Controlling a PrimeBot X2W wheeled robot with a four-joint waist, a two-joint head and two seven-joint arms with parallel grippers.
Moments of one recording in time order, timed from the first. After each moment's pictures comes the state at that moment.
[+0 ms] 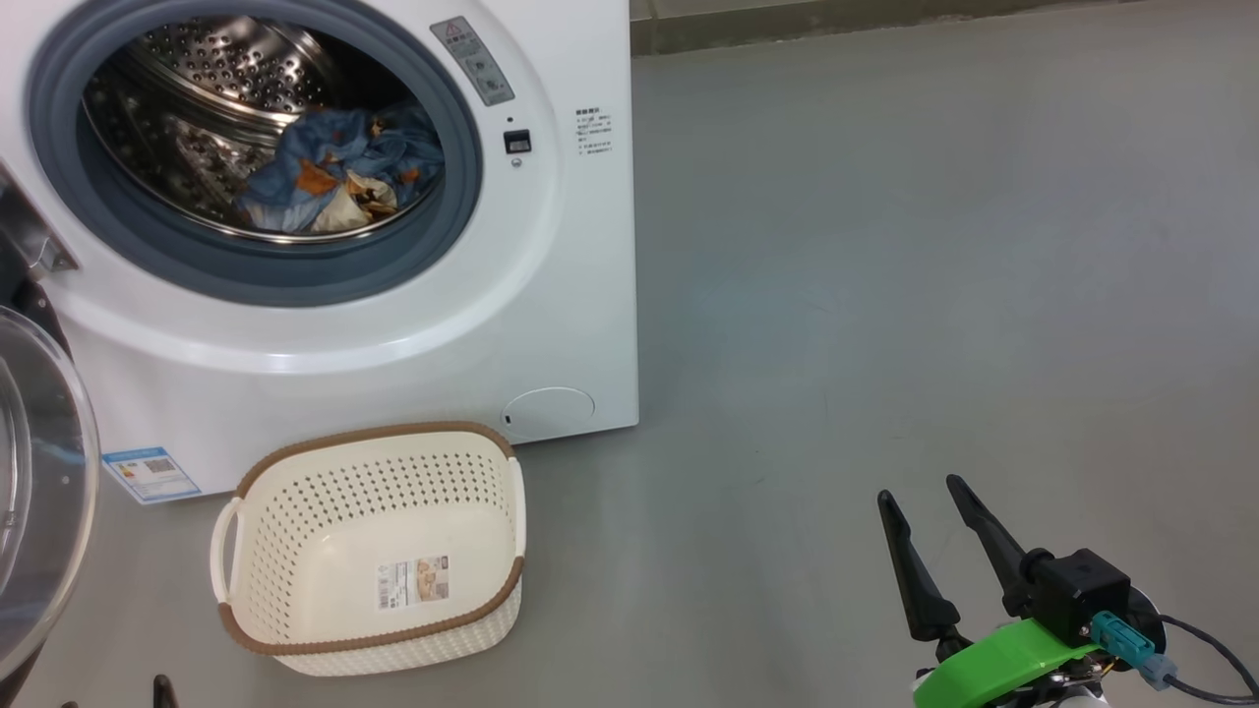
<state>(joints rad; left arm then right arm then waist) 0.28 0.05 0.18 -0.01 -0.18 0.02 -0.25 -0.08 -0.05 0.05 0.23 0.16 0.13 -0.26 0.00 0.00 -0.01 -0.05</state>
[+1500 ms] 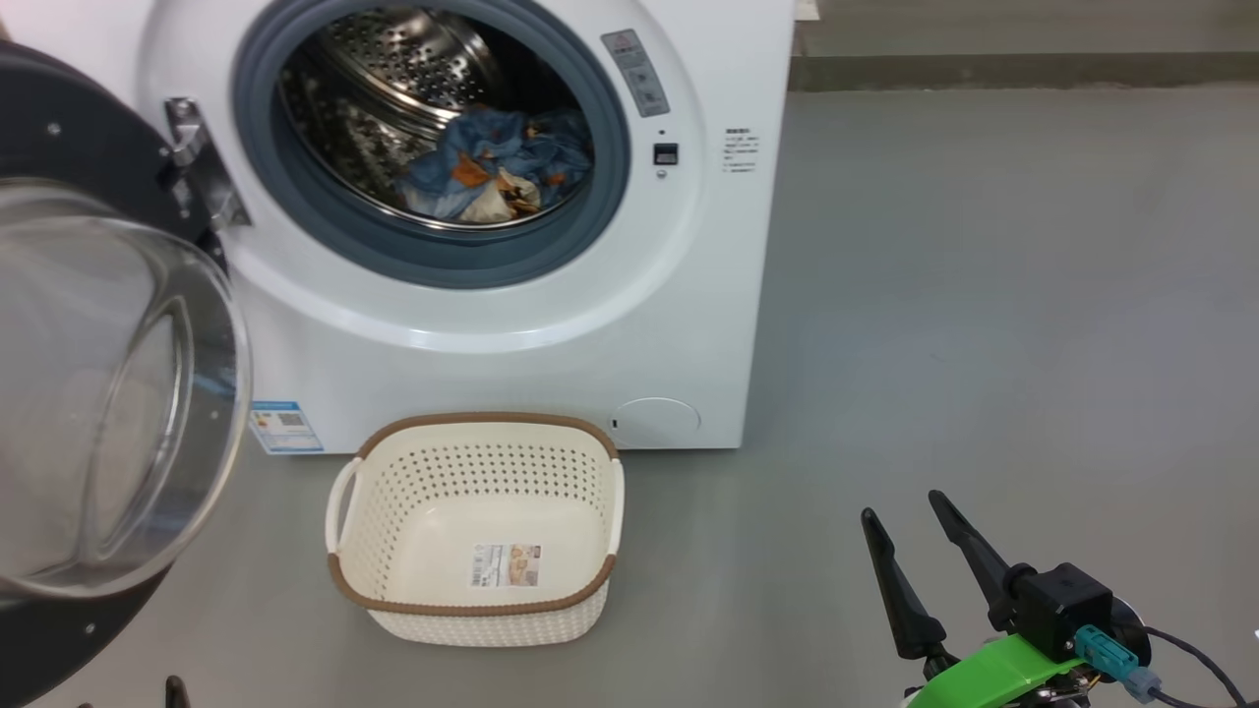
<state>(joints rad) 0.28 0.05 0.16 -0.01 -0.22 0.03 -0.25 -0.06 -0.06 0.08 0.22 0.16 0.13 -0.26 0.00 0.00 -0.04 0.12</state>
